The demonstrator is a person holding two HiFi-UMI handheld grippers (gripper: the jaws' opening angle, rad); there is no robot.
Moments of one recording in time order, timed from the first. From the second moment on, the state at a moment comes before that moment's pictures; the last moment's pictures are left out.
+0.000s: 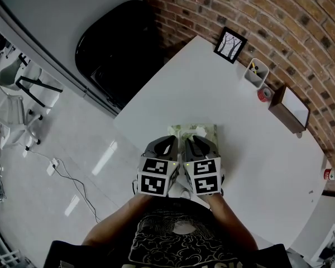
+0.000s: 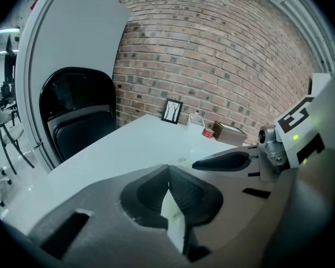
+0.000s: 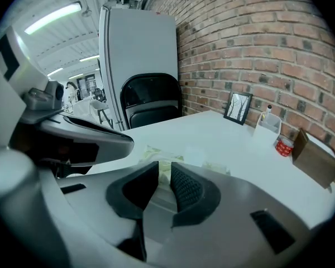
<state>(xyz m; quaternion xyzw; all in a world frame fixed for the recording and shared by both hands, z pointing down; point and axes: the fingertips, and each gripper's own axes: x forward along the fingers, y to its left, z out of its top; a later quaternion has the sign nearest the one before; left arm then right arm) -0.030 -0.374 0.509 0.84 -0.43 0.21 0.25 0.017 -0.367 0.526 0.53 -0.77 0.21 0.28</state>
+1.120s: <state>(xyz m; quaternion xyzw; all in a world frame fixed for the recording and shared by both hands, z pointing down) -0.039 -0.354 0.488 0.83 -0.46 0.19 0.24 0.022 -0.365 0.498 0.52 -0.80 0.20 0.24</state>
